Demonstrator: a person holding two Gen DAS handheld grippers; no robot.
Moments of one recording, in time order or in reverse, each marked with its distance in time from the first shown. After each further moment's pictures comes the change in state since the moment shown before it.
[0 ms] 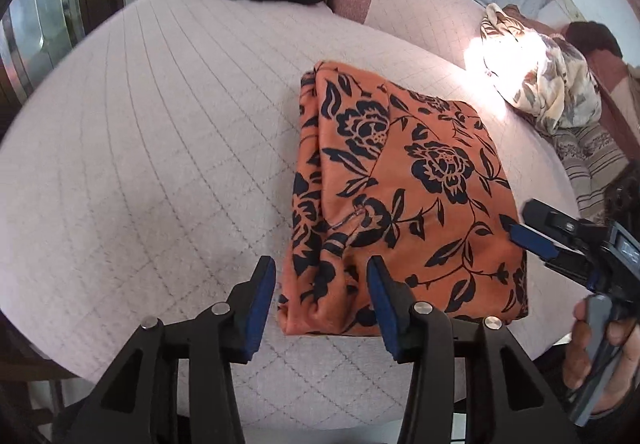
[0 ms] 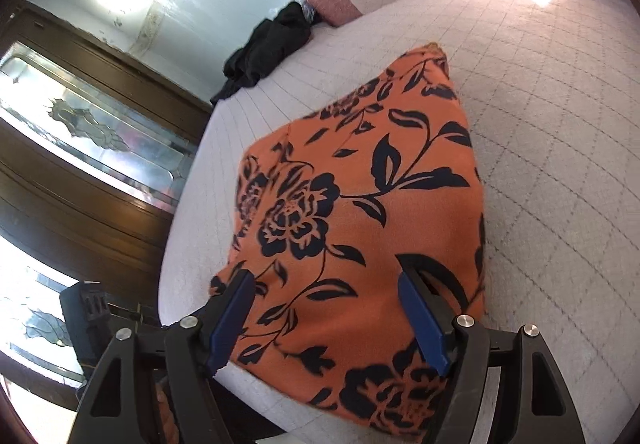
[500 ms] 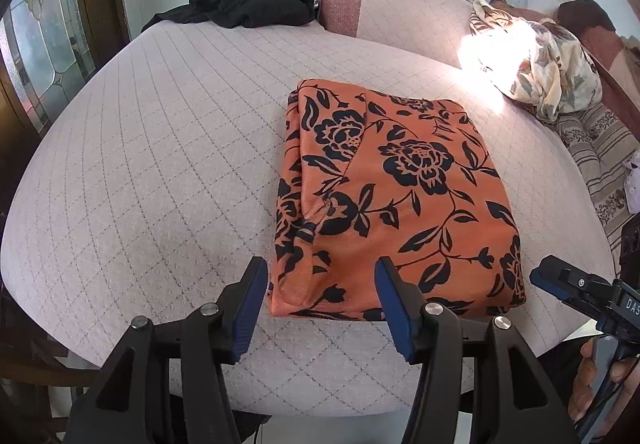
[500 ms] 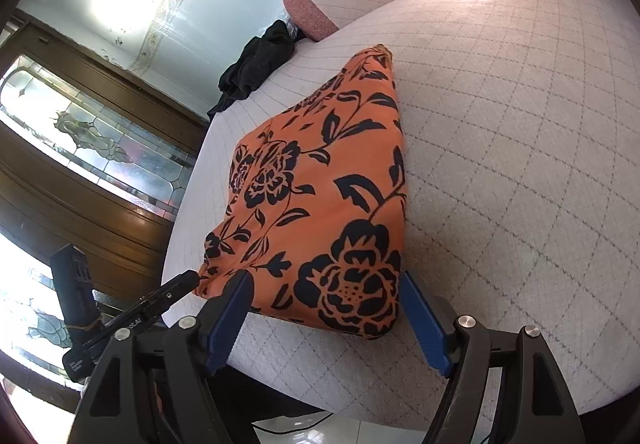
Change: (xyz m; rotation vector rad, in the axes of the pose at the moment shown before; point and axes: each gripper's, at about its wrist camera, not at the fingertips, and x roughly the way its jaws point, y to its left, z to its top) left arm -0.015 -0.041 -0.007 0.057 -0.053 0.073; right arm -0.047 -0.023 -0.058 0.045 -0.046 -0.015
